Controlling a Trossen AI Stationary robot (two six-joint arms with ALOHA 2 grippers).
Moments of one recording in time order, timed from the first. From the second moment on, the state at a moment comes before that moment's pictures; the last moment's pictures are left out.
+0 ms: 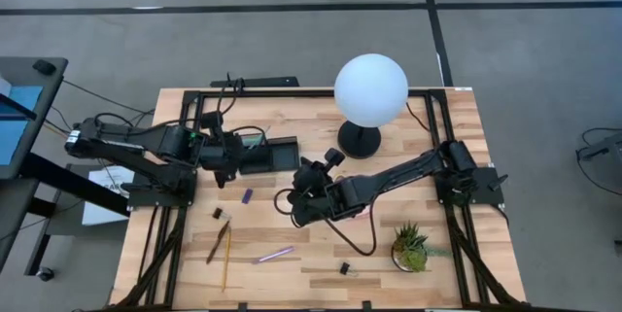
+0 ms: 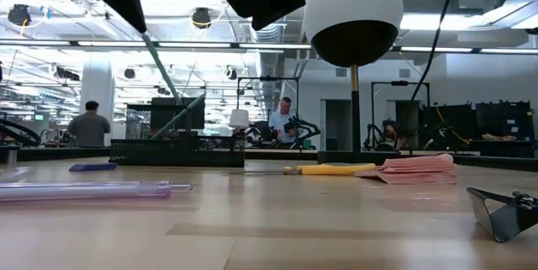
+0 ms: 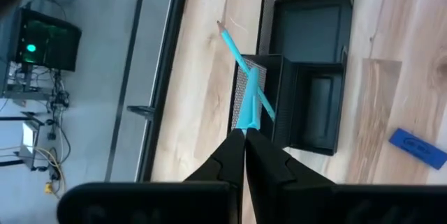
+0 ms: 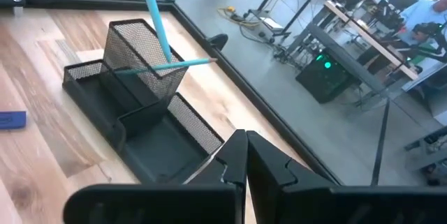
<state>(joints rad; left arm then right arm) -0.15 1.14 1.16 -1.28 -0.64 -0.19 0.30 2.03 1.70 -0.68 1.12 0.39</state>
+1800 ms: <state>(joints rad) -0.27 1.07 1.08 -1.11 -0.51 -0.57 0.36 1.69 1.66 -0.70 0.57 0.05</state>
